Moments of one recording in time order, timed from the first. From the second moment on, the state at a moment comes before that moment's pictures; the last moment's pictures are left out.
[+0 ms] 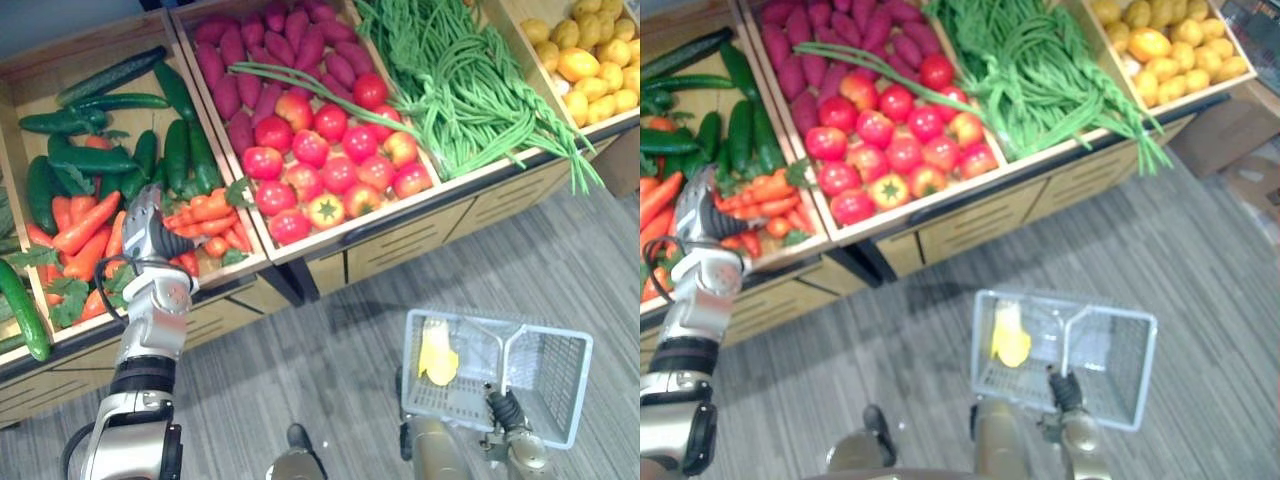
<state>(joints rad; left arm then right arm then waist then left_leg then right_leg) -0.47 0.55 0.15 0.54 0.61 0.00 0.35 0.07 -0.15 -0.16 0.80 -0.04 -0.22 -0.04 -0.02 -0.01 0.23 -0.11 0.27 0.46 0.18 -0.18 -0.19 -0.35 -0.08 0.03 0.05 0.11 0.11</state>
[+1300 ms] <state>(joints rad) -0.55 0.59 0.12 0.54 0.61 -0.01 0.36 0.06 -0.16 -0.16 0.71 -0.04 -0.23 -0.06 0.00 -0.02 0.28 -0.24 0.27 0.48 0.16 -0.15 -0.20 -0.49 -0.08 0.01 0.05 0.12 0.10</state>
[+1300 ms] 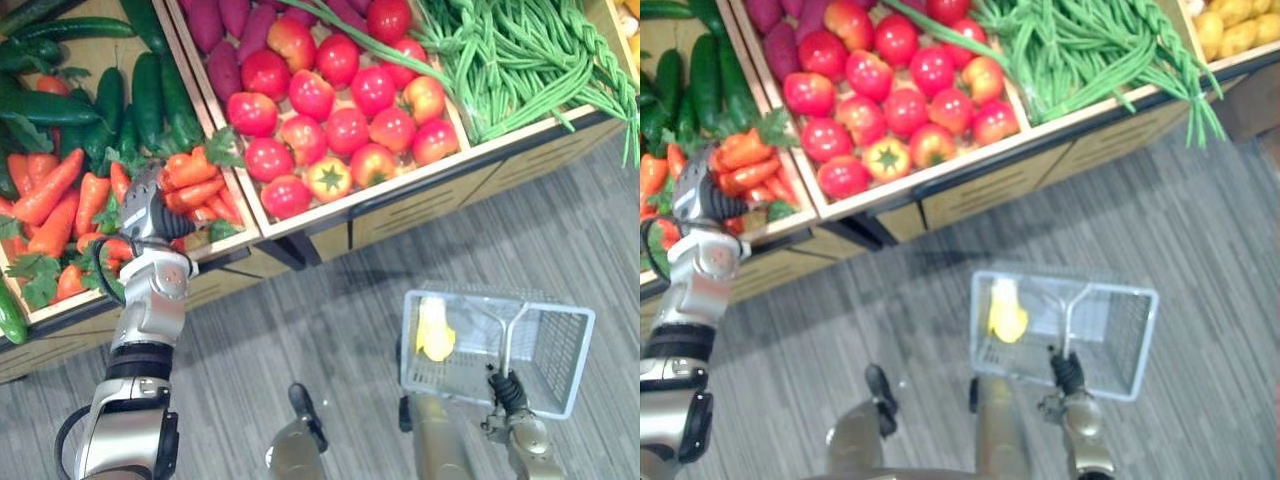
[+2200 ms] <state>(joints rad) -0.60 0.60 0.06 0.49 0.61 0.00 0.36 0.06 -0.16 -0.14 0.71 -0.03 -0.24 -0.06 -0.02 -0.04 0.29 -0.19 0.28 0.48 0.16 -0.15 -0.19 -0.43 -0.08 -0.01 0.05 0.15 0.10</state>
